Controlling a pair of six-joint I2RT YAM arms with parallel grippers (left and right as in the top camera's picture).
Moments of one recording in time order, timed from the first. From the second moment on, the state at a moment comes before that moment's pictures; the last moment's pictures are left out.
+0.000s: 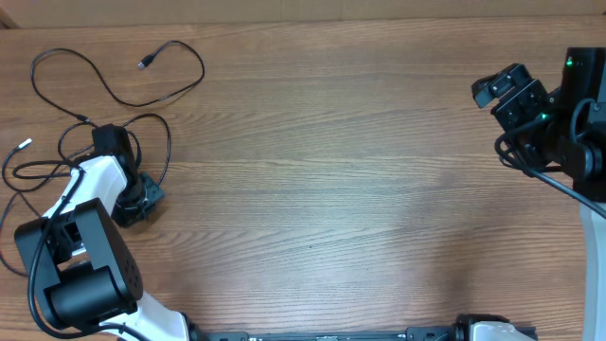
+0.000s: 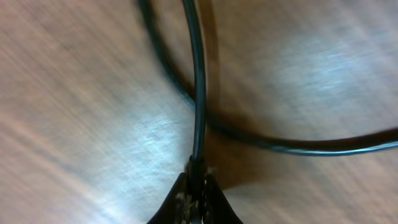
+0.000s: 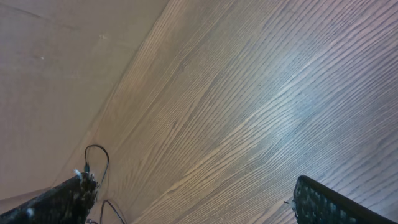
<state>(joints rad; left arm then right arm) 0.34 1.81 1.04 -0.76 -0.21 -0.43 -0.03 1.33 1.73 -1.29 -0.12 0.85</state>
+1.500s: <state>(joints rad) 0.38 1.77 1.21 -1.16 -0.28 -0.63 -0.03 1.33 1.73 -1.29 -0.12 0.86</state>
